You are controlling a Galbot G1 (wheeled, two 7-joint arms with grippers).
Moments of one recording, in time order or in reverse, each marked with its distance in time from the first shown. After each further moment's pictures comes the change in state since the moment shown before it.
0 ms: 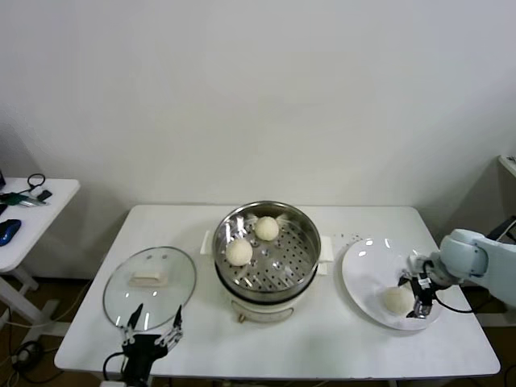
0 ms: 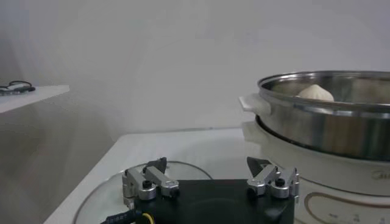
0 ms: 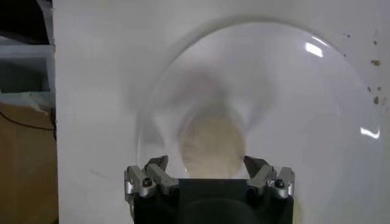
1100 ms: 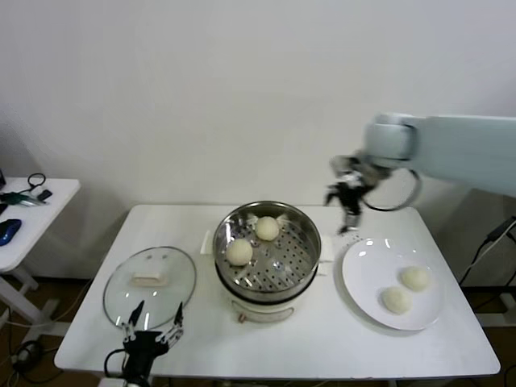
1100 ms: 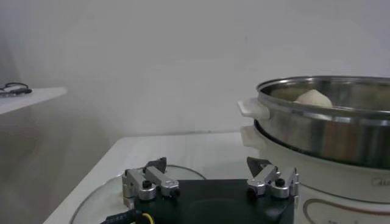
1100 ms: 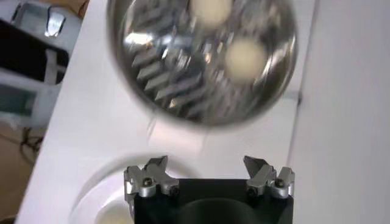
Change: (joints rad) left arm -0.012 0.005 0.005 -0.005 -0.013 0.005 0.003; right arm 0.807 0.316 -0.559 0.090 0.395 0.057 -0.099
